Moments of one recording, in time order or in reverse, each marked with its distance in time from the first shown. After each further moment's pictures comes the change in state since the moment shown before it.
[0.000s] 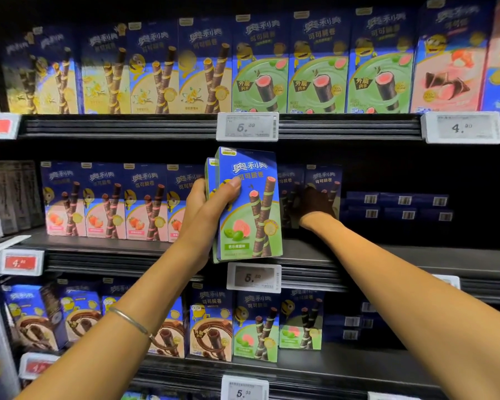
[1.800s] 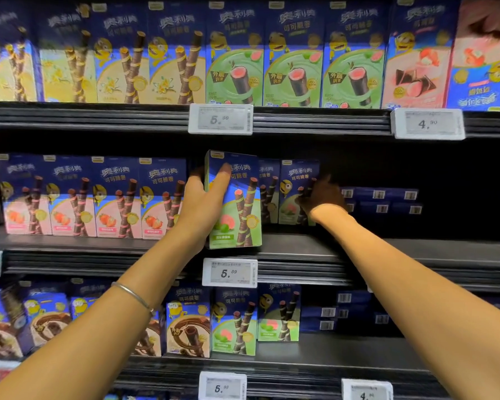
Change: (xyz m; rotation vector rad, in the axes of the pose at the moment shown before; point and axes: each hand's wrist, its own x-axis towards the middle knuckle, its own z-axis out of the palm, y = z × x) left_hand 0.037 -0.022 0.030 0.196 0.173 -0.067; right_hand -0.003 0.046 -0.036 0.033 0.112 0.152
